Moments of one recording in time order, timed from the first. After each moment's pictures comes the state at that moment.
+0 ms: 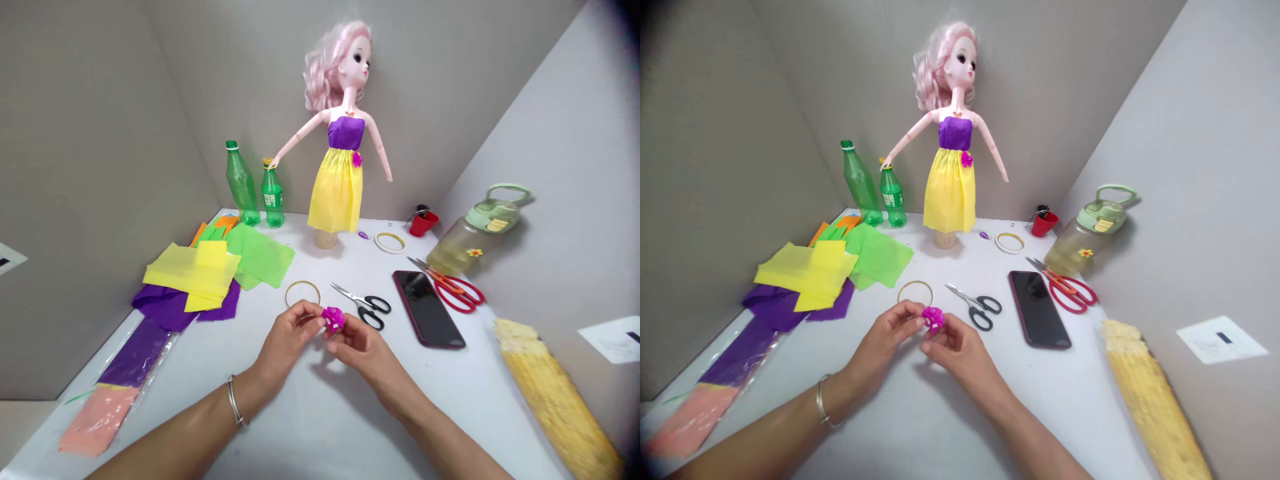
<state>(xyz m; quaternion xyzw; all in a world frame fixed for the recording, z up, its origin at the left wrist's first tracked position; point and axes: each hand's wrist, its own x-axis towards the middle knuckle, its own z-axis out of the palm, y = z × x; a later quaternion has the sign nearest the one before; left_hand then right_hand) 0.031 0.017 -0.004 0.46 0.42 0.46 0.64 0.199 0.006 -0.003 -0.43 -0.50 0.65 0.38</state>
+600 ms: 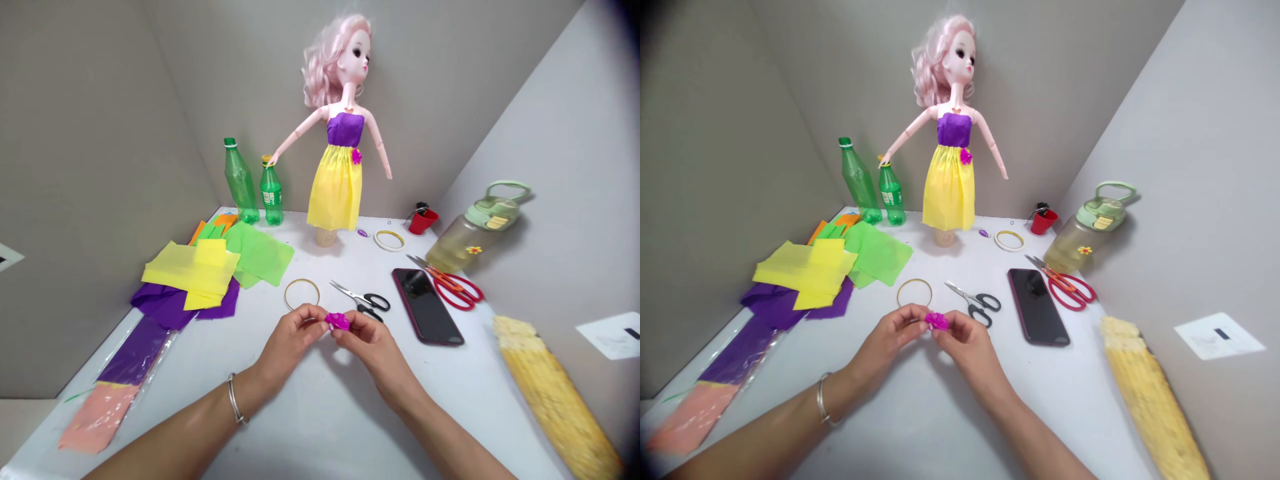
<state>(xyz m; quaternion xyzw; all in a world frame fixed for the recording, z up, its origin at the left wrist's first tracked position) 0.034 0.014 0.000 0.47 0.43 0.42 0.64 0.203 0.007 -0.007 -0.47 -0.48 0.62 0.40</state>
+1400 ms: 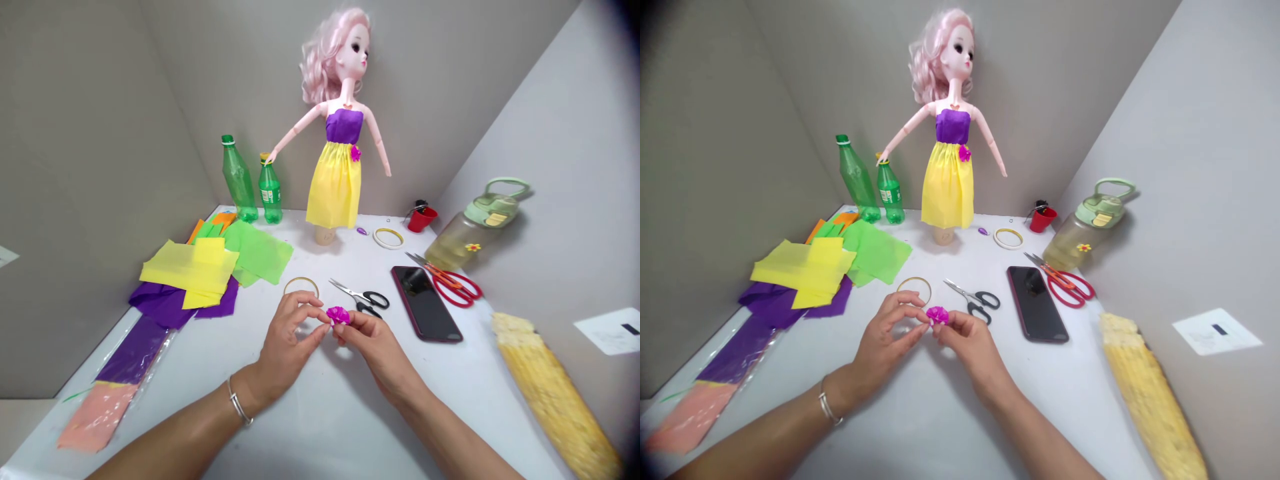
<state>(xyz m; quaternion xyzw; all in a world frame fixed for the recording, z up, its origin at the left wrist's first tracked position) 0.027 0.010 -0.015 0.70 0.43 0.48 0.31 0.204 0.011 -0.008 -0.48 -0.45 0.63 0.41</state>
